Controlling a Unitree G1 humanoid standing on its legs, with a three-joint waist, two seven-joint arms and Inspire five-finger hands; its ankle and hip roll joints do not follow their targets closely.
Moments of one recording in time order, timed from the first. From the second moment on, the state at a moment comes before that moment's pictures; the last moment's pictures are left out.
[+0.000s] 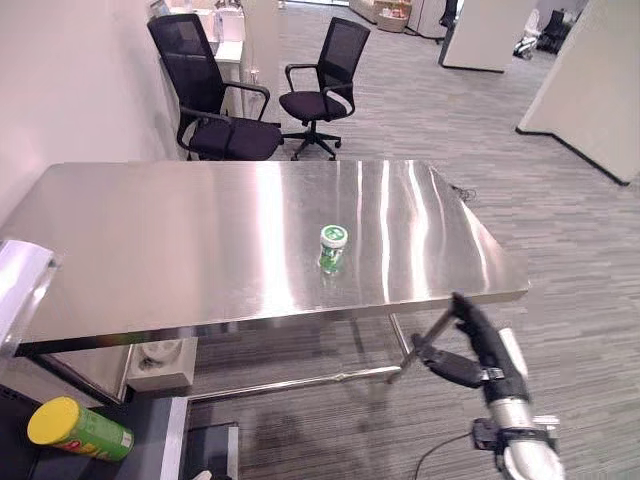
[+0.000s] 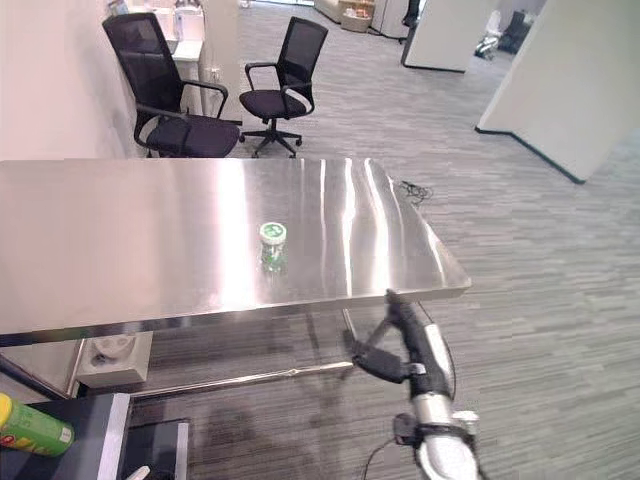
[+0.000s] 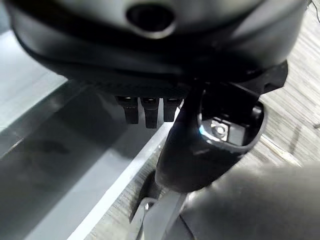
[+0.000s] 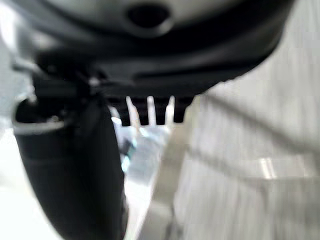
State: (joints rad) left arm 0.10 0.29 -0.33 1.22 0.30 -0.13 0.18; right arm 0.40 -0.41 -0.05 -0.23 -0.01 -0.19 -0.21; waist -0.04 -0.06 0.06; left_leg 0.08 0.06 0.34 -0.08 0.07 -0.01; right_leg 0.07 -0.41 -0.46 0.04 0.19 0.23
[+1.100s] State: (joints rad) left arm 0.15 0.28 -0.30 1.21 0.28 -0.12 0.14; right arm 0.05 -0.62 0.12 -0.16 0.13 -0.22 -0.10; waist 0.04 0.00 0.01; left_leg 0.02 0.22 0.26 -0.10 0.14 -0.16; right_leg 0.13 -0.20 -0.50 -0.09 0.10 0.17
